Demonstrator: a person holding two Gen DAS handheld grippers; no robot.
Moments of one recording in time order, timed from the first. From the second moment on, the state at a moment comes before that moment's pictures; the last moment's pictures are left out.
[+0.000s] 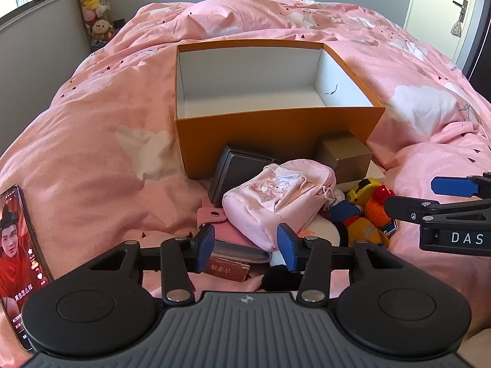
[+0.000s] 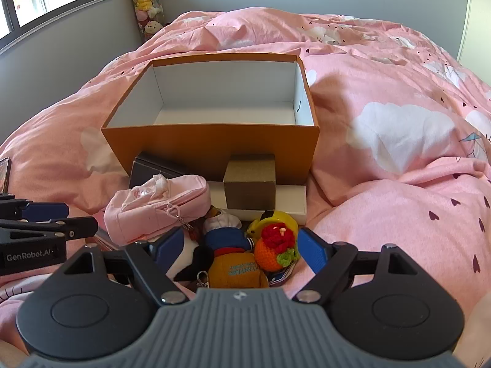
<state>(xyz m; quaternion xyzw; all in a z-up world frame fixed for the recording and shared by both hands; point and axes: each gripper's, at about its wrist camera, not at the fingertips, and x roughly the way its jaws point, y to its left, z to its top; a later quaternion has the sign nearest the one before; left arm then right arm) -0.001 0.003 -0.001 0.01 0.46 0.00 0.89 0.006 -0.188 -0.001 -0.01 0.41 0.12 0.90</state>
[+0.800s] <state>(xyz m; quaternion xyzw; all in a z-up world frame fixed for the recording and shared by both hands) -0.001 0.001 -0.001 0.01 0.46 0.00 0.89 0.007 -0.189 -0.005 0.00 0.43 0.12 0.90</state>
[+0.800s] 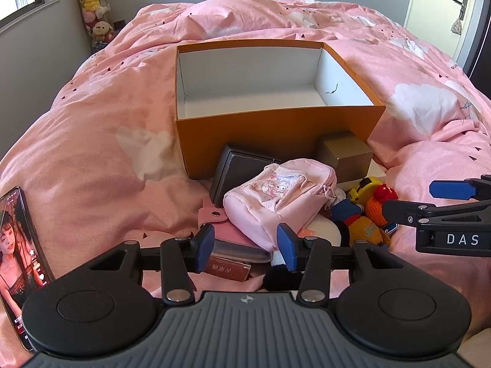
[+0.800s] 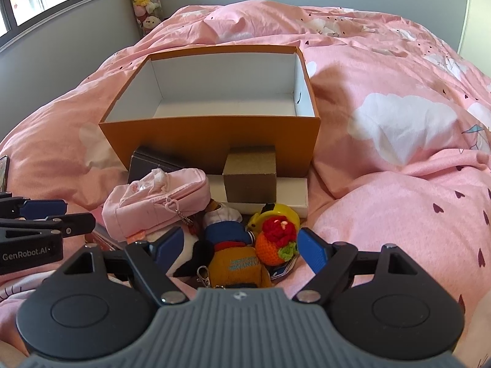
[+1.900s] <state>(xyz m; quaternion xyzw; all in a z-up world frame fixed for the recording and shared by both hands) 0.021 0.011 0.003 0.01 0.47 -0.07 0.88 0.038 -0.166 -0.008 0.00 0.47 0.19 0.86</state>
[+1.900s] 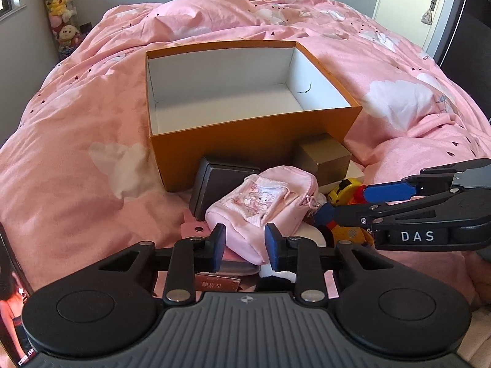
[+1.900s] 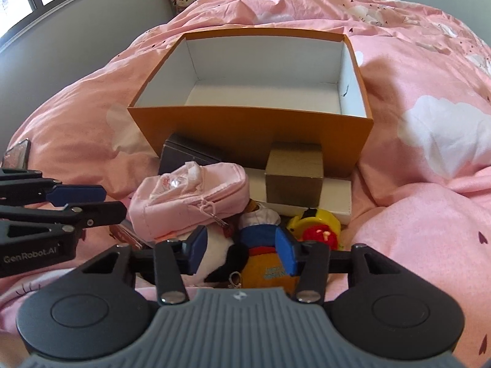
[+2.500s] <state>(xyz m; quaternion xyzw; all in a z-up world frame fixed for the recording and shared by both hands) 0.060 0.035 -0.034 -0.07 0.53 -0.07 0.84 0.098 -0.146 -0.044 0.14 0.57 0.19 0.79</state>
